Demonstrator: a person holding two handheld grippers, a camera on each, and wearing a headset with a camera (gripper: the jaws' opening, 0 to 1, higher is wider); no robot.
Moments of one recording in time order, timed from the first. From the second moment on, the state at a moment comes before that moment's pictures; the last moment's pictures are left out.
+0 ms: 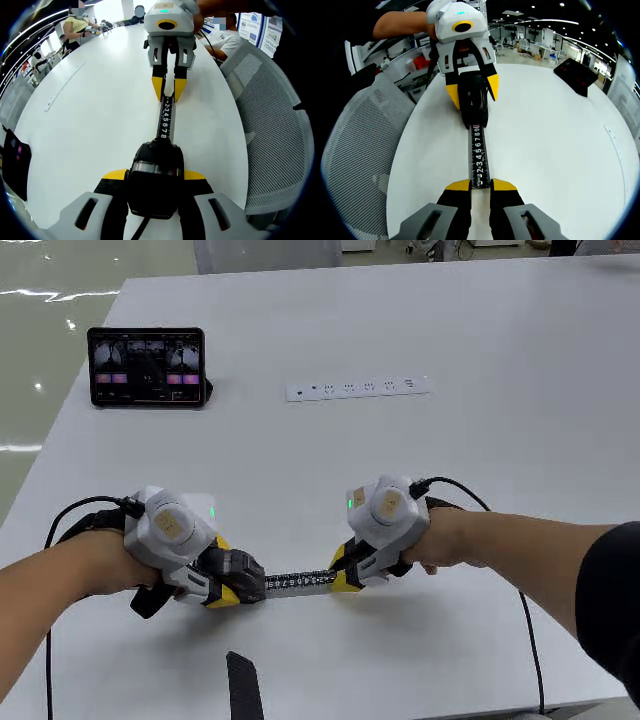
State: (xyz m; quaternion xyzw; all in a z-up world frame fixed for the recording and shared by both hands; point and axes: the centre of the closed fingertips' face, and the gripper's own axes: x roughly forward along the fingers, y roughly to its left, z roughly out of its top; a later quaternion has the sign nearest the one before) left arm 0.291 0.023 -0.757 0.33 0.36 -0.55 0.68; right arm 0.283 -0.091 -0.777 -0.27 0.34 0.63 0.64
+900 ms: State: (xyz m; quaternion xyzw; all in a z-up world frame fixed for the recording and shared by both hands) left arm 0.293 0.024 -0.758 0.33 0.36 -0.54 0.68; right arm 0.287 -0.124 -0.779 -0.27 0.35 0.62 0.65
